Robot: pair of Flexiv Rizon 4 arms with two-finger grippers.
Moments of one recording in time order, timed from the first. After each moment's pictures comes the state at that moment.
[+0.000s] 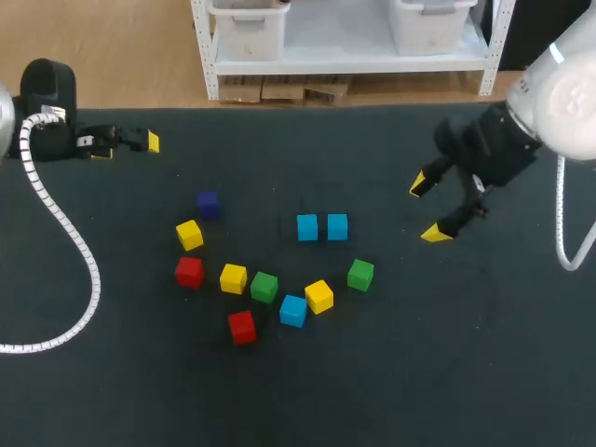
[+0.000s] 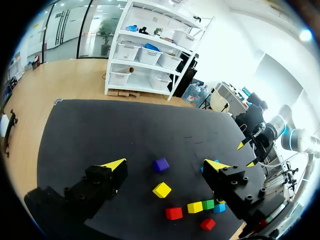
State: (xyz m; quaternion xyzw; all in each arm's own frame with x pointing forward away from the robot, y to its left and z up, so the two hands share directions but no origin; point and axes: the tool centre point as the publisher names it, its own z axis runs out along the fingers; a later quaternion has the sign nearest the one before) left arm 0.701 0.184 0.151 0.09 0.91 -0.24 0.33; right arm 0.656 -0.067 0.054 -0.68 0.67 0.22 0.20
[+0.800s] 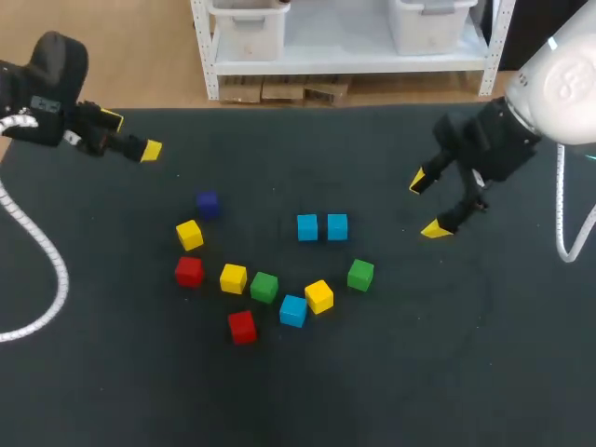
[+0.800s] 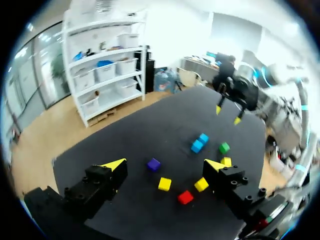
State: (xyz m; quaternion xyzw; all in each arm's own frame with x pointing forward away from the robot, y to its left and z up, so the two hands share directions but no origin) left arm 0.667 0.167 0.193 0.36 0.85 -0.19 0.34; right arm 0.660 -0.066 0.055 -0.68 0.67 0.22 0.20
